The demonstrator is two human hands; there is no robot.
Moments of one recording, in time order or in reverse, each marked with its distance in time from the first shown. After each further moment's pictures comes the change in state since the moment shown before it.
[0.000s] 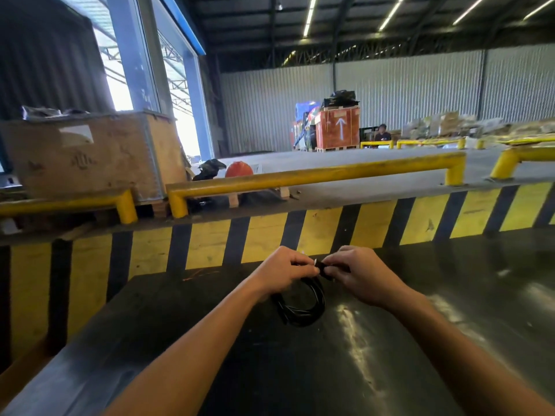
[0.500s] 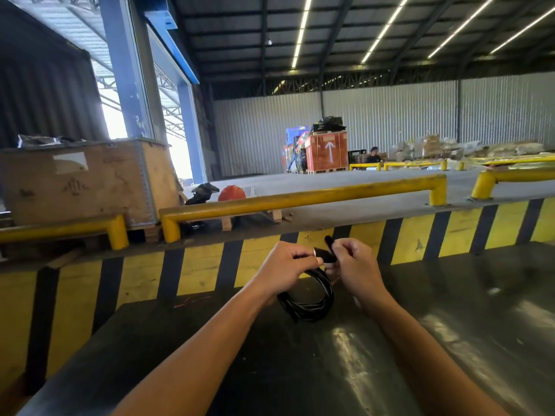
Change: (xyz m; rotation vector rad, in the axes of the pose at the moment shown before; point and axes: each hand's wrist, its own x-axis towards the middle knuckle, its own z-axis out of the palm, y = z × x) left_hand 0.003 0.055 -0.003 -0.113 0.162 0.164; right_hand 0.020 -0.022 -0.012 0.858 0.478 0.477
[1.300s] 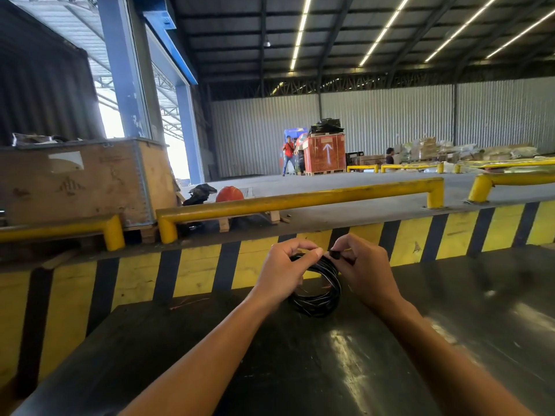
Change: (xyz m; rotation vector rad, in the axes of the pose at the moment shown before) left_hand -0.005 0.000 0.007 -0.077 0.185 0.065; right_hand 0.000 -0.007 -0.021 -0.578 -0.001 -0.689
